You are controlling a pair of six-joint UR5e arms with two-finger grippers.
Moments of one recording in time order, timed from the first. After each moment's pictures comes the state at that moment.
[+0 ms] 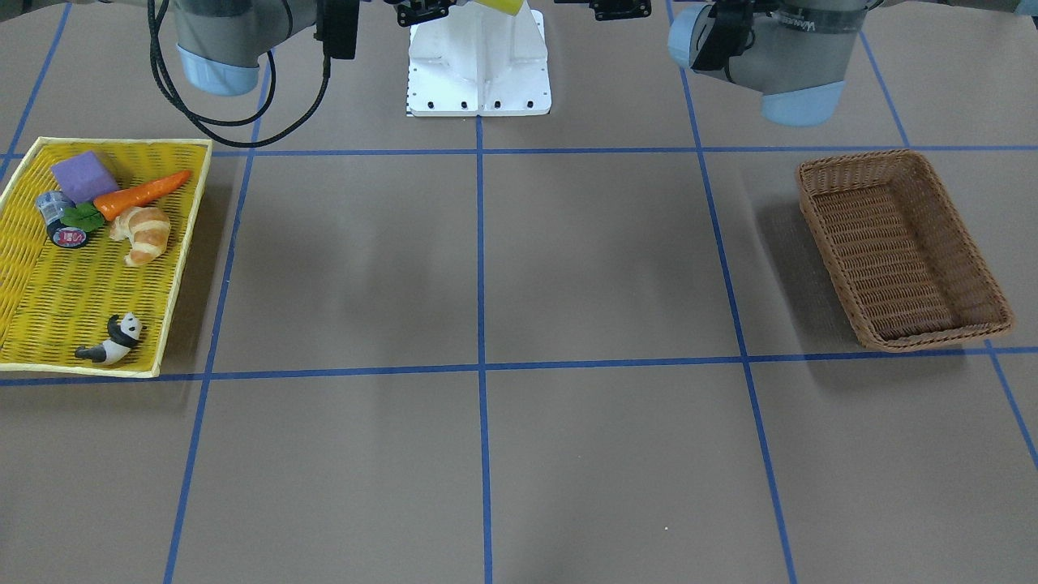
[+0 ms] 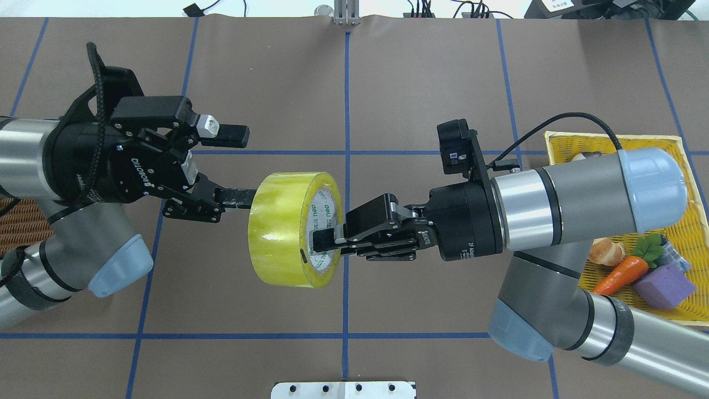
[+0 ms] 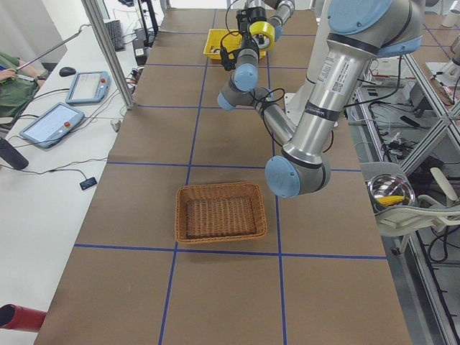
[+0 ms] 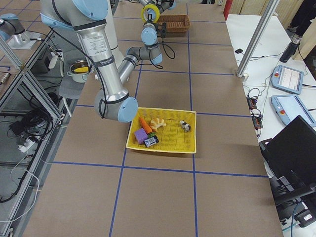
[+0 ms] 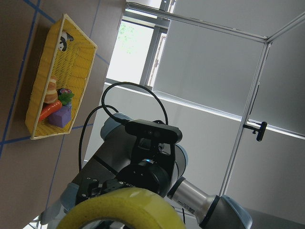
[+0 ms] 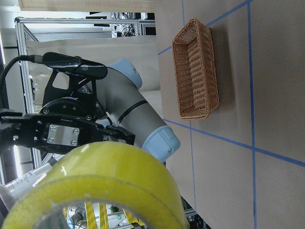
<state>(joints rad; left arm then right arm) -0.71 -2.00 -1.85 -3.34 -2.09 -2.35 0.52 -1.11 1.92 -0.23 2.10 1.92</state>
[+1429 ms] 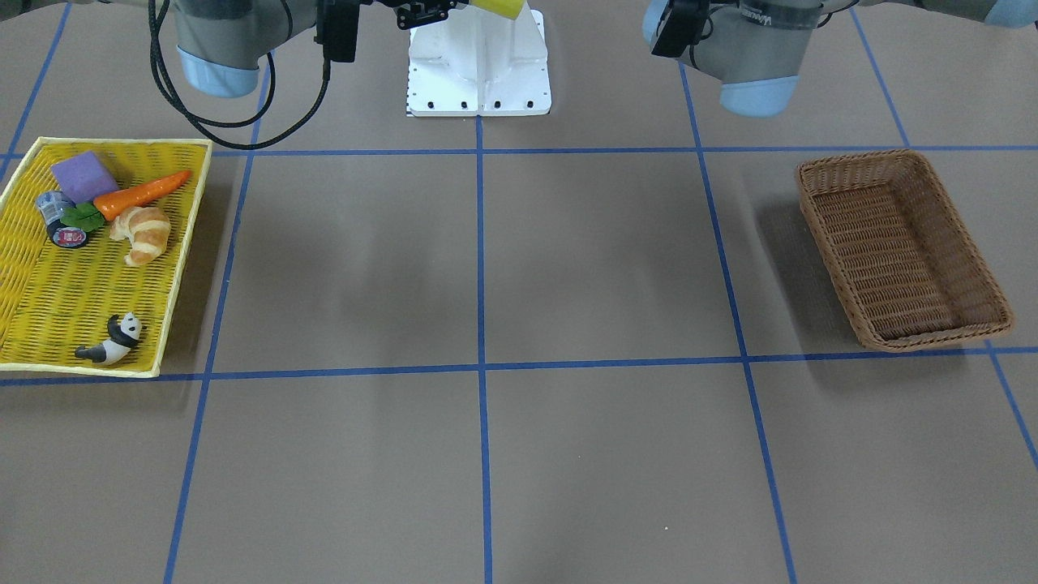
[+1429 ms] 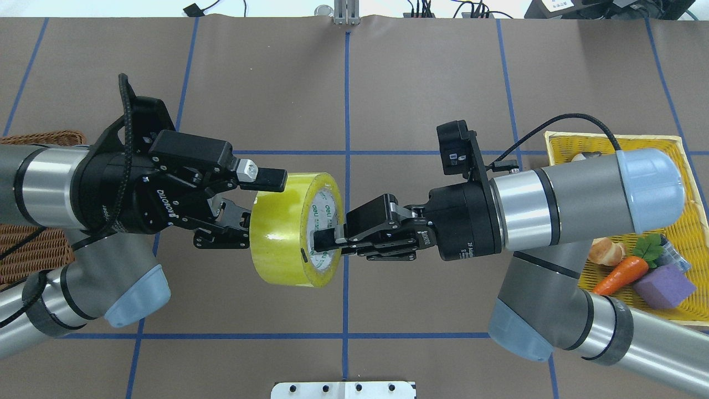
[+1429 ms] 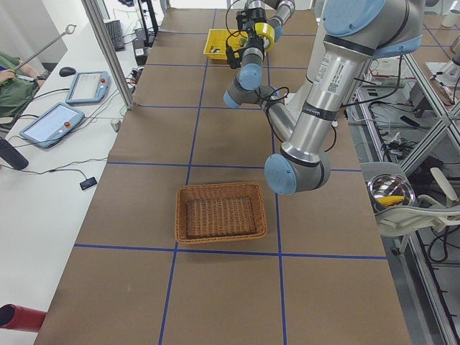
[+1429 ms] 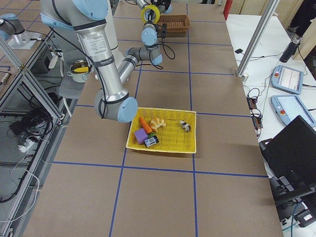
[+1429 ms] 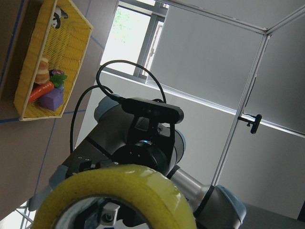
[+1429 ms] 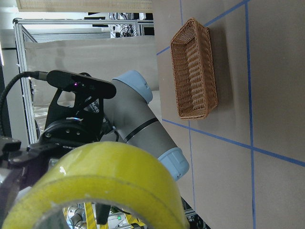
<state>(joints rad) -0.62 -2.02 -1.86 -3.34 -2.04 -2.35 0.52 -1.12 1.92 -0.23 2.10 1.92</state>
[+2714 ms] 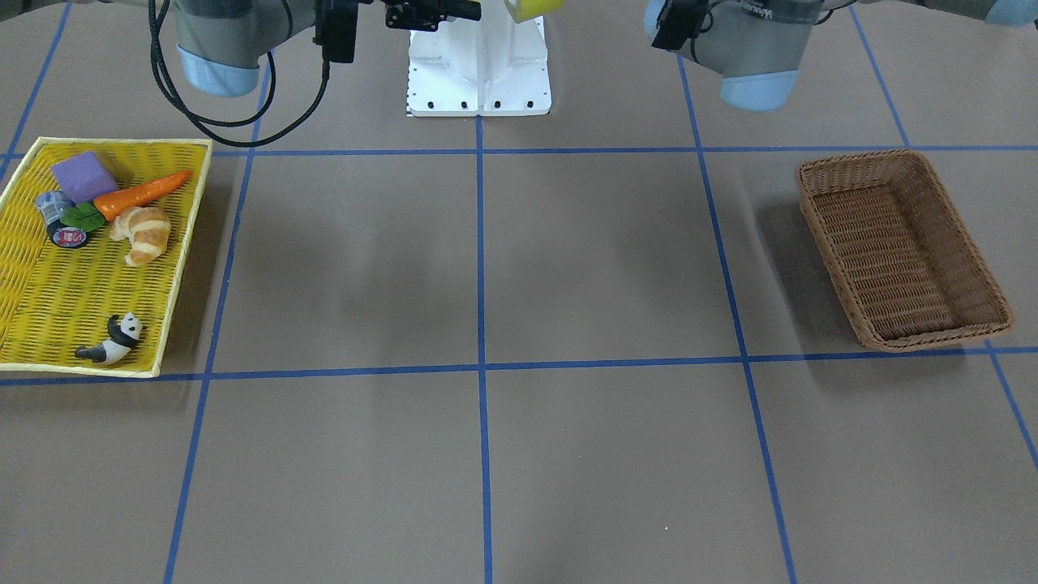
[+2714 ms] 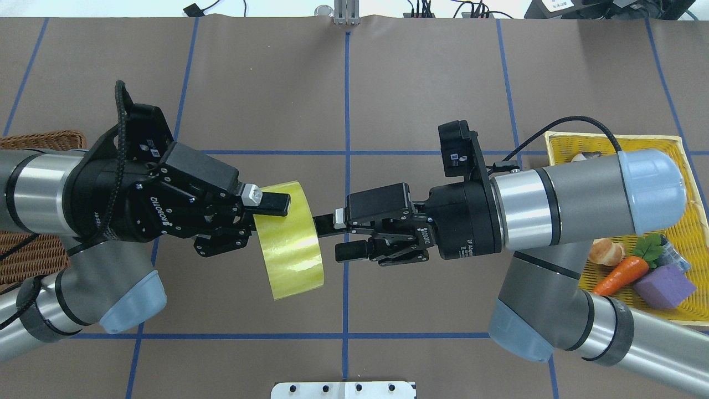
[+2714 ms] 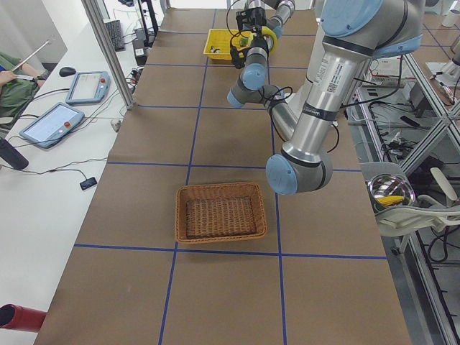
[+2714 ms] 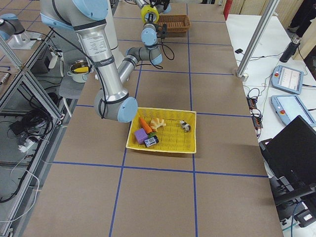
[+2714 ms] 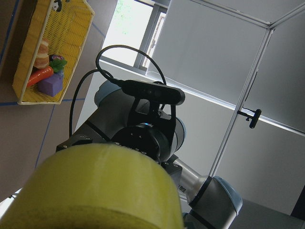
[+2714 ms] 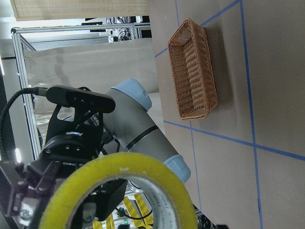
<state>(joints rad) -0.61 -2.01 -1.88 -3.34 -2.05 -2.39 0.52 -1.12 1.92 -0.23 2.08 1.98</state>
